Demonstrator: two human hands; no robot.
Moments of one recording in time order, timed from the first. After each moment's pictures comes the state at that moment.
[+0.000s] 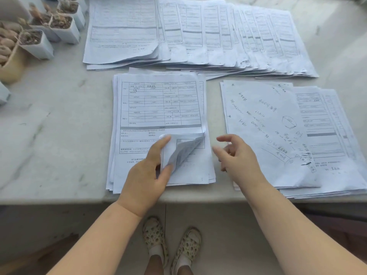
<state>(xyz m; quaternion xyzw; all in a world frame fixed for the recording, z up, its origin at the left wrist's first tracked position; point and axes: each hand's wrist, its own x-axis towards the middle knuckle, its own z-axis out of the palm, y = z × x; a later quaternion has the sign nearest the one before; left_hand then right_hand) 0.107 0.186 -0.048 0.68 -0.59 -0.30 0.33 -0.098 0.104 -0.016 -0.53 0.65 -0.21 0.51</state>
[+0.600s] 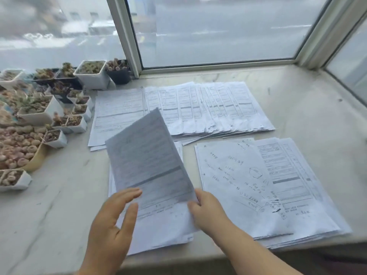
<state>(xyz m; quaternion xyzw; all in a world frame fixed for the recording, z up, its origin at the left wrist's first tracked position) 0.107 0.163 0.065 0.66 -0.58 -0.19 0.43 -0.091 0.092 0.040 -0.57 0.61 -0.13 0.54</state>
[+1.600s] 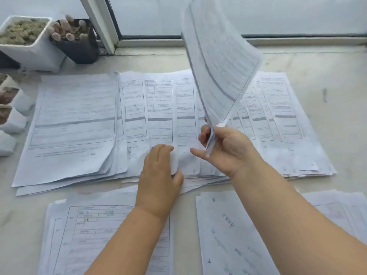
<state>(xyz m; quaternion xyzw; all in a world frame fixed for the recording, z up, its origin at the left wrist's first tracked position) 0.055 -0.135 -0.057 0.74 -0.59 -0.20 0.25 -0.080 -0.227 0.007 -0.09 0.48 -0.35 0.80</state>
